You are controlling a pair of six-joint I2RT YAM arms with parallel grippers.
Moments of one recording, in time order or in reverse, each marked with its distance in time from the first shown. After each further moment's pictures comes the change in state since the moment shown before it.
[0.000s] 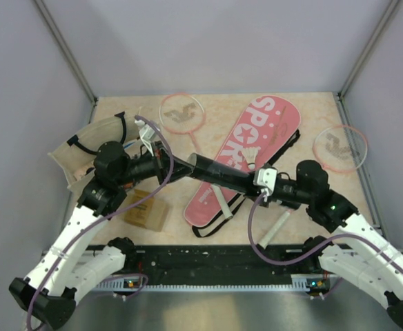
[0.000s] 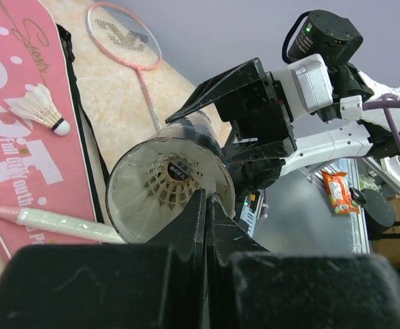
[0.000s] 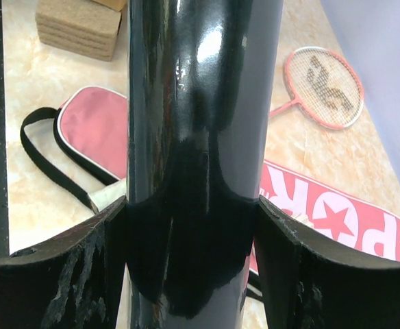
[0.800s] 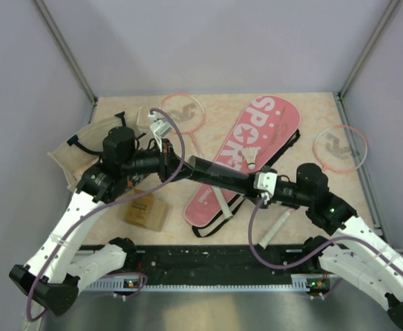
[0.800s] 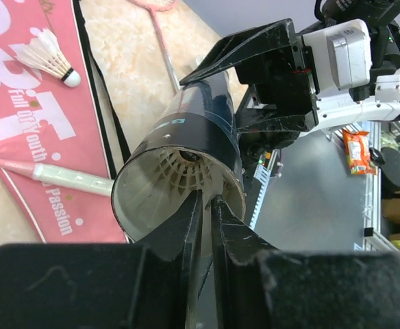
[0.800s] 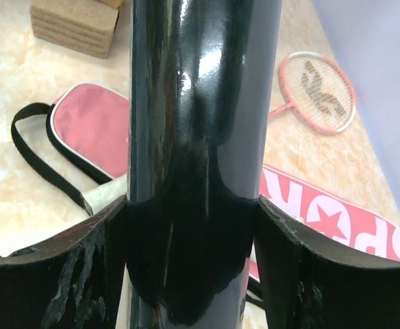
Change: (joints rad) left arm -0.010 0.130 0.179 -0.331 0.019 0.201; right arm 0.000 -0.014 -0.051 0.041 0.002 -0.034
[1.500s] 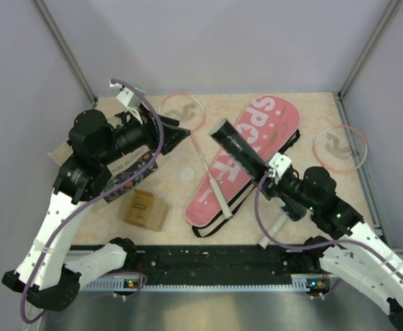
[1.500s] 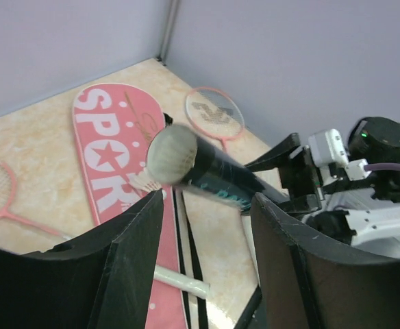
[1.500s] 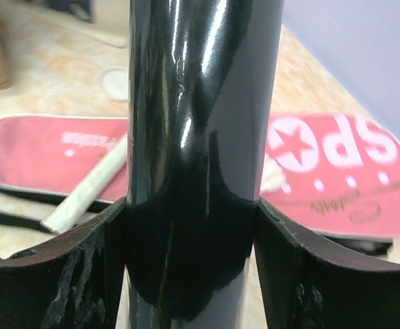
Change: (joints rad) left arm -0.006 0.036 0.346 0.017 -0.299 0.028; right arm 0.007 -0.073 0.000 0.017 0.311 0.258
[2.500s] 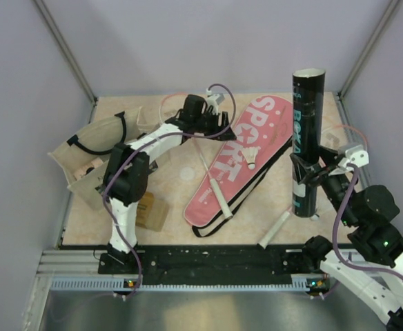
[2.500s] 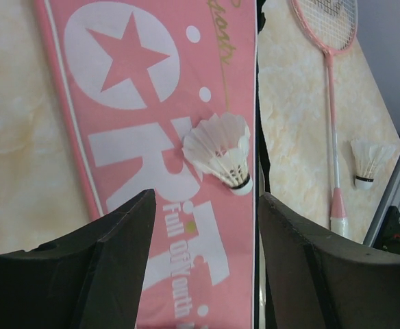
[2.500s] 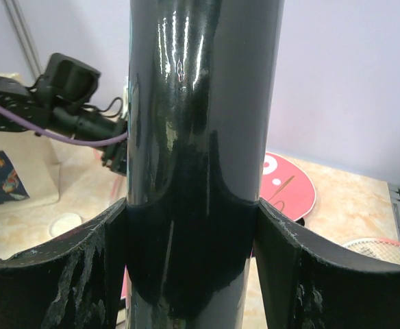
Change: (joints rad) left arm -0.024 1.010 0.139 0.300 0.045 -0.023; right arm 0.001 -0.235 0.232 -0.060 0.490 0.309
